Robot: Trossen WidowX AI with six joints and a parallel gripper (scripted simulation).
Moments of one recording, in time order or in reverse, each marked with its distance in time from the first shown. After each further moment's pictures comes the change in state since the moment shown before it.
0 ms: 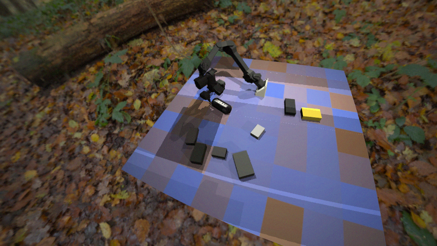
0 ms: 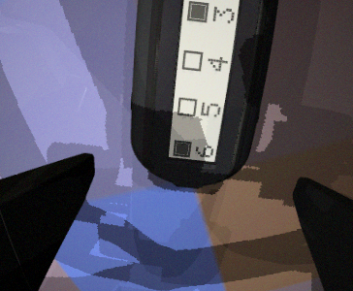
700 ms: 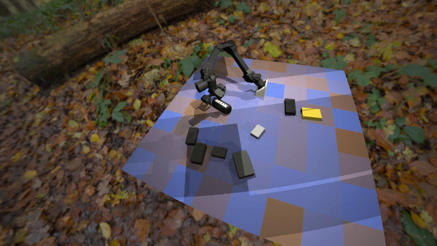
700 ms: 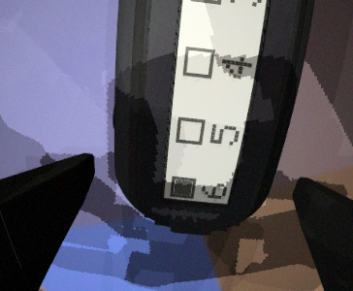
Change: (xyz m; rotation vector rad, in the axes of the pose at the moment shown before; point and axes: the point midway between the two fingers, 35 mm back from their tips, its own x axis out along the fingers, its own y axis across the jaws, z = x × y) arm 0.034 0.001 -0.001 0.000 0.006 -0.003
